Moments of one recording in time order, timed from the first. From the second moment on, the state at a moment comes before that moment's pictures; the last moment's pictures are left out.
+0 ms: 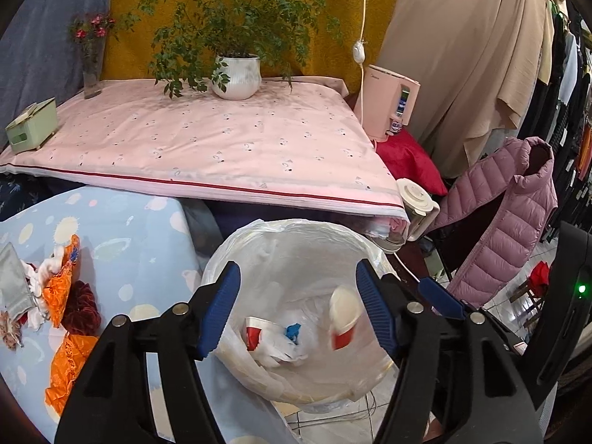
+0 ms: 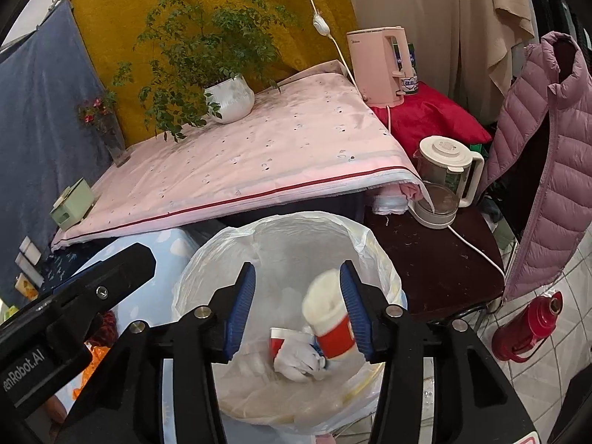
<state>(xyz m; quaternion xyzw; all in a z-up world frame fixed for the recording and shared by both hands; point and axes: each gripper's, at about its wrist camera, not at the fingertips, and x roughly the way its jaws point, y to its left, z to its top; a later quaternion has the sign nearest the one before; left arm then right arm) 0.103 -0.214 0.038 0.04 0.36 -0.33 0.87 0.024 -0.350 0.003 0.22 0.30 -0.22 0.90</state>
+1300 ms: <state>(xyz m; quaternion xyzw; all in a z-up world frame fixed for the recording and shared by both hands) 0.126 -0.085 0.017 -0.03 0.38 -0.20 0.90 0.051 -0.243 0.010 0.16 0.34 -0.14 0.92</state>
